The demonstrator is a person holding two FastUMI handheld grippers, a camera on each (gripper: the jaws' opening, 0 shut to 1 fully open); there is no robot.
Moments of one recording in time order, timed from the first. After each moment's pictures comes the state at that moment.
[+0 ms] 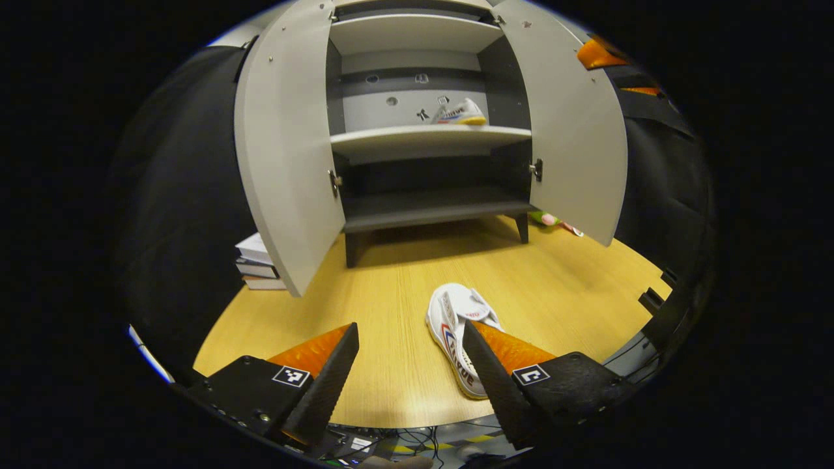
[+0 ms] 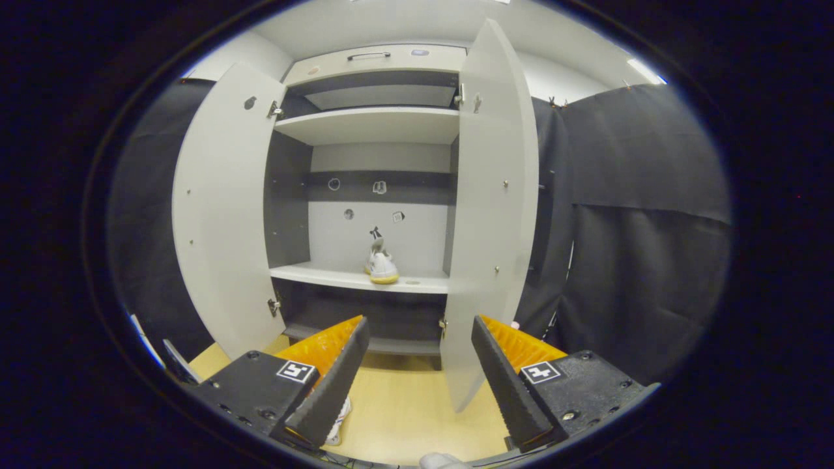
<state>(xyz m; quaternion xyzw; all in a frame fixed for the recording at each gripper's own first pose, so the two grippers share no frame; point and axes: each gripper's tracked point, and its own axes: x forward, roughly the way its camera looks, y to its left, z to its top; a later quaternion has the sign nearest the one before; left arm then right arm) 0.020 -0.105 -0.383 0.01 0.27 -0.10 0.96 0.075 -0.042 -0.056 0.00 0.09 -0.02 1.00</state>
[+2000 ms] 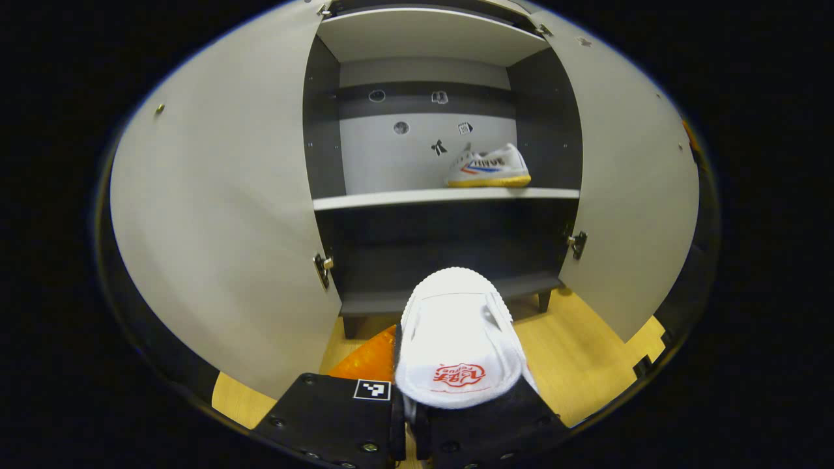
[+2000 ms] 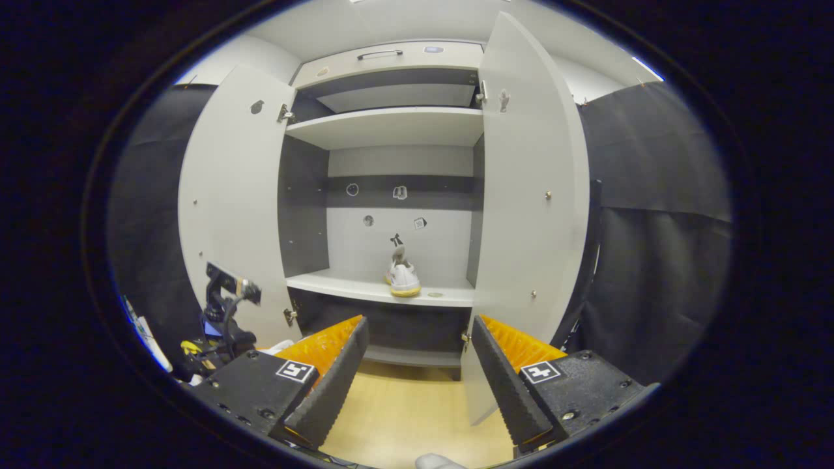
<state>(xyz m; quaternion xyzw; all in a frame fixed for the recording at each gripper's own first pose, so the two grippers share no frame) 0.182 -0.087 -0.216 -0.01 0.19 -0.08 0.98 0.117 -0.020 -0.029 0.01 0.07 0.04 1.00</state>
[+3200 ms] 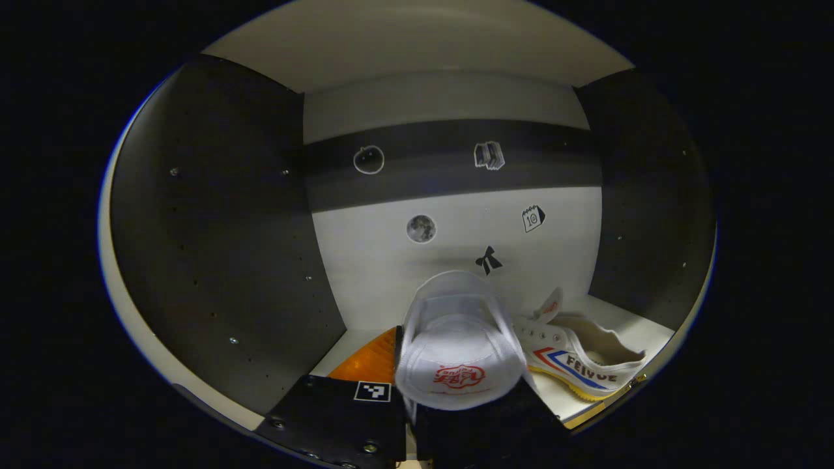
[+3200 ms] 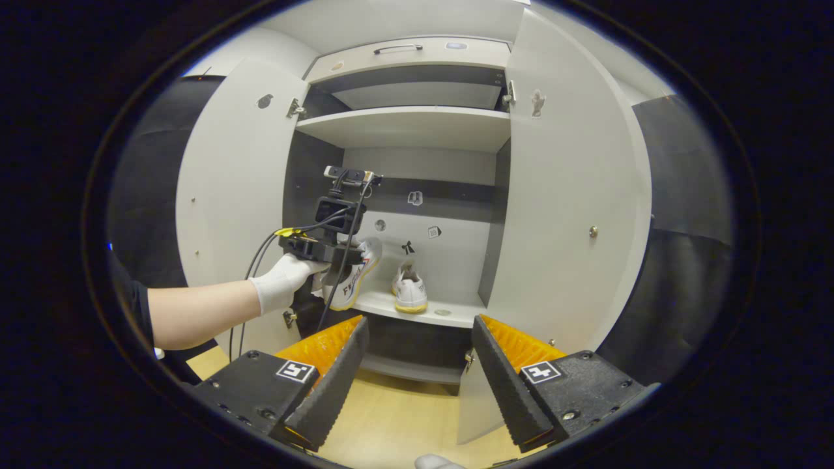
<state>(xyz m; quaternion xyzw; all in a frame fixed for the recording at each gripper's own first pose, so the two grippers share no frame) 0.466 -0.104 -0.135 0.02 0.16 -0.02 0.99 0.159 -0.027 -0.015 -0.04 0.07 0.08 0.99</state>
